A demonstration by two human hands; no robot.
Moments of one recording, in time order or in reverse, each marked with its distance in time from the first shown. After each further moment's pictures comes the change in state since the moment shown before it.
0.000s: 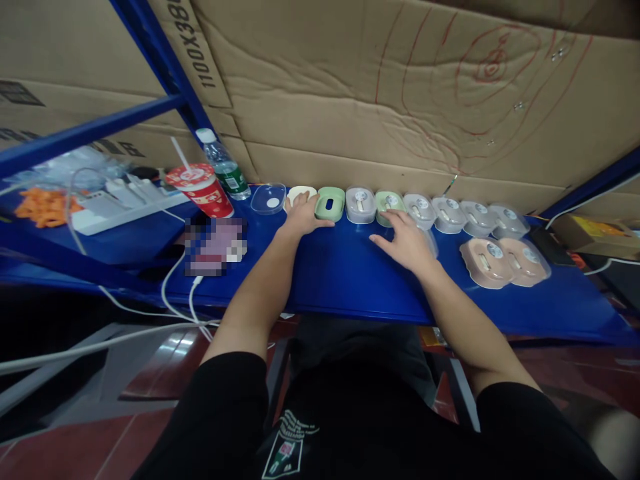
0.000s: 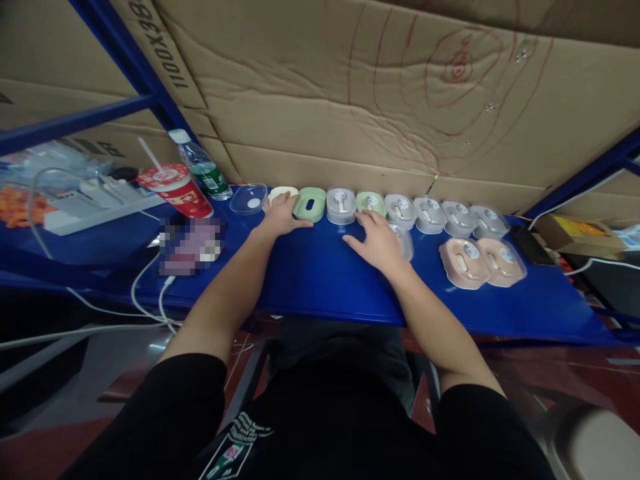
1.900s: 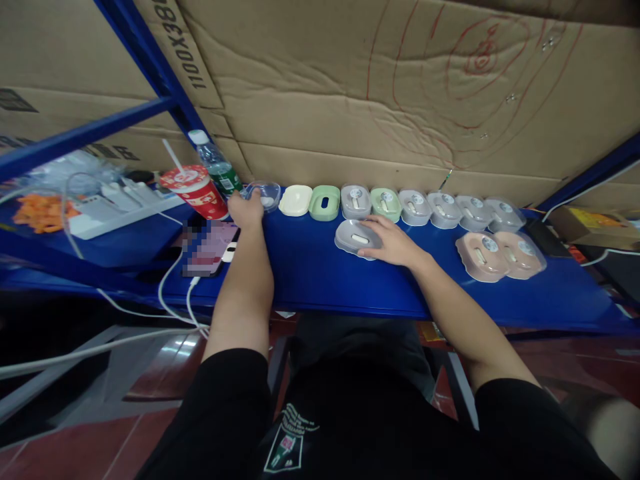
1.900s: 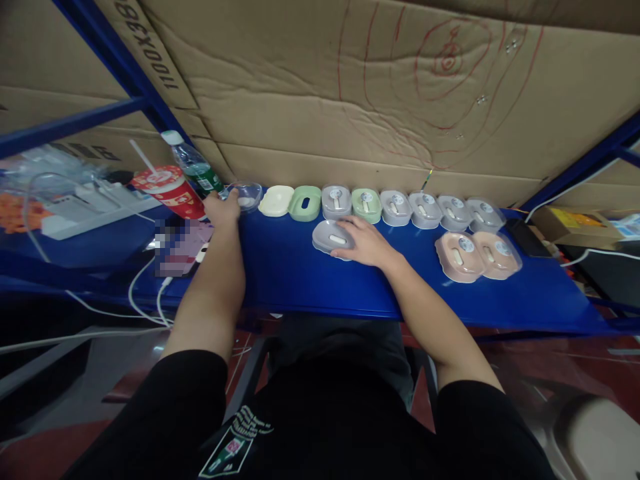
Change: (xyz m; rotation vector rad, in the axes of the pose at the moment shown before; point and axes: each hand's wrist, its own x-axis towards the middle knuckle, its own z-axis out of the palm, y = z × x) left_hand -0.003 -0.089 -0.032 -0.246 0.510 -0.322; right_hand 0.004 0.018 0.019 0.168 -0.211 -0.258
